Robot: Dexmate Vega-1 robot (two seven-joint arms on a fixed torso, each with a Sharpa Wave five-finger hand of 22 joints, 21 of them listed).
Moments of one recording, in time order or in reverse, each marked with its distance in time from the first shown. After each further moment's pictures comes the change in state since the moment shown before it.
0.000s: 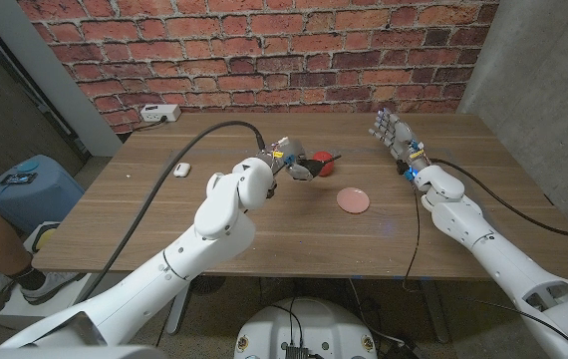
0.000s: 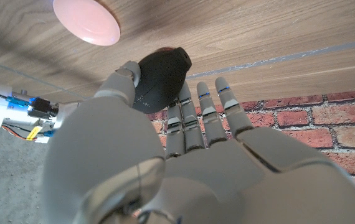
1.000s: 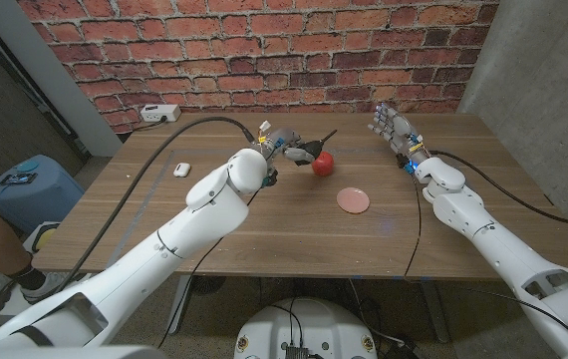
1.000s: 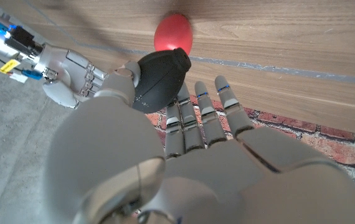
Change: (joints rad) left arm -0.029 0.022 -0.086 0.061 -0.560 0.000 0.407; left_hand 0.000 0.000 0.000 0.000 0.008 0.014 -0.022 0.004 0.012 0.011 -0.029 0.004 0.009 0.019 -0.027 0.000 0.005 0.018 -0.026 0.000 0.000; right arm 0.052 -0.004 -0.017 0.032 -0.032 -0.010 0.010; right_hand 0.000 0.000 -0.001 -0.001 0.000 0.000 0.000 0.000 0.000 -0.002 -0.002 0.000 0.000 -0.005 0.005 0.000 0.000 0.000 0.000 0.000 0.000
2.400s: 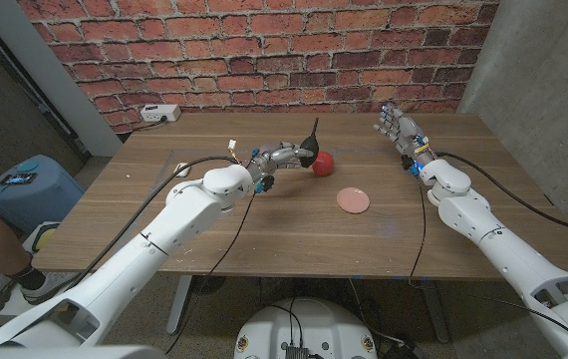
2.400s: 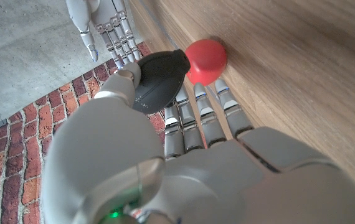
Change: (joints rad) left arm 0.046 0.009 -0.152 0.268 -0.854 -0.360 0.202; left_hand -0.011 0.011 -0.008 0.008 0.011 0.000 -0.021 -0.002 0.010 -0.010 -0.011 0.000 0.014 0.000 -0.021 -0.004 0.014 -0.007 -0.024 0.000 0.000; right arm -0.046 -0.033 0.022 -0.057 0.003 -0.004 -0.037; right_hand 0.000 0.000 0.001 -0.007 0.000 0.000 0.000 0.000 0.000 0.000 0.000 0.000 0.000 0.000 0.000 0.000 0.000 0.000 0.000 0.000 0.000
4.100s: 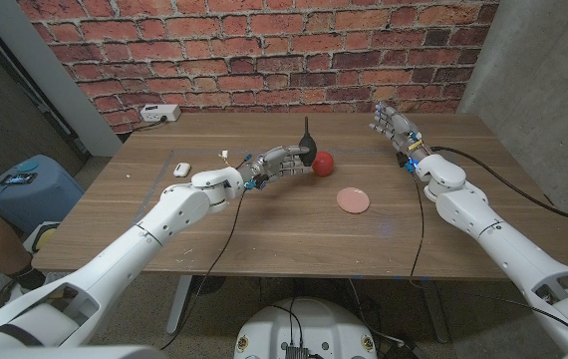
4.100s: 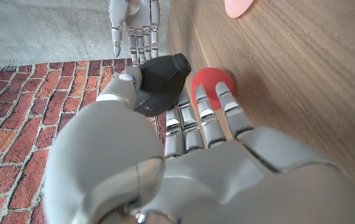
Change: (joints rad) left arm -0.064 0.028 0.012 0.215 -0.386 -0.114 -0.188; left_hand -0.025 0.025 -0.012 0.012 0.004 -0.053 0.009 -0.036 -0.002 -0.049 0.016 -0.031 0.001 -0.036 0.015 -0.012 0.014 -0.029 0.011 -0.012 0.000; right arm 0.028 -0.013 -0.038 -0.036 -0.071 -0.052 -0.049; right_hand 0.000 0.000 0.004 -0.004 0.000 -0.001 0.001 0.000 0.000 0.000 0.000 0.000 0.000 0.000 0.000 0.000 0.000 0.000 0.000 0.000 0.000
